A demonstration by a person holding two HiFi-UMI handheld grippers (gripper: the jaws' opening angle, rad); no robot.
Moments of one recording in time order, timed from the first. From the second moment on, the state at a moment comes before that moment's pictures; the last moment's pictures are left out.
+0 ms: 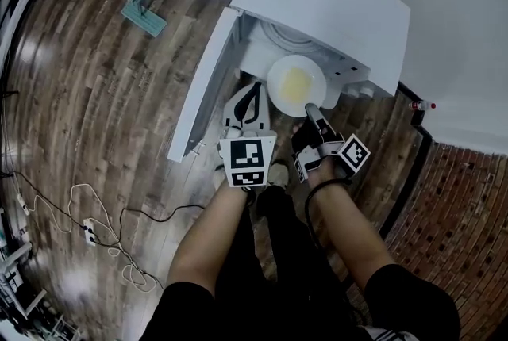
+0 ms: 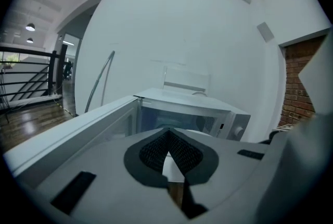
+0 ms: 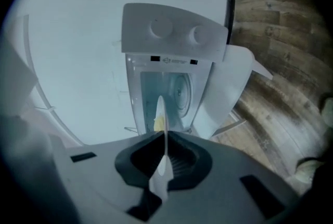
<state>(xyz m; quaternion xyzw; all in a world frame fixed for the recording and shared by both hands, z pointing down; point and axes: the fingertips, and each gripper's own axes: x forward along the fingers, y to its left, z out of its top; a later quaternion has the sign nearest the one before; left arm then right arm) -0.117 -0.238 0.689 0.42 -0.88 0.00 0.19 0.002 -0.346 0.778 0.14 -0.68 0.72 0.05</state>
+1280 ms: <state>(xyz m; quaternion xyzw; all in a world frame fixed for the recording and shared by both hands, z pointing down) -0.143 -0.284 0.764 0.48 -0.85 0.00 0.22 -0.161 -0.476 0.859 0.26 -0.82 0.50 0.09</state>
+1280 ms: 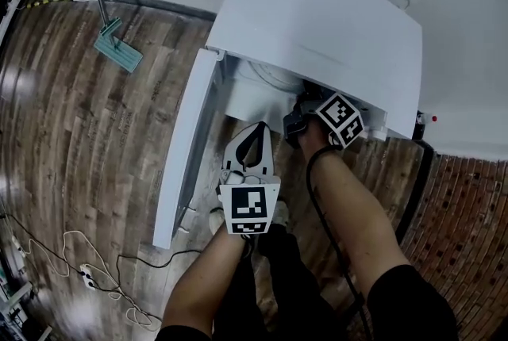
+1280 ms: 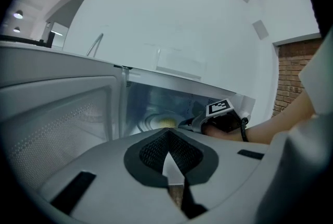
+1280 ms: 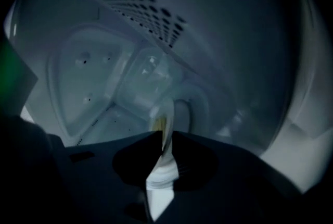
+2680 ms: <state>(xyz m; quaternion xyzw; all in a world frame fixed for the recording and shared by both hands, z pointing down) -0.138 -0.289 0.721 0.47 -0.85 0.02 0.21 -0.075 -0.378 0.719 0.19 -0.96 0.13 0.16</state>
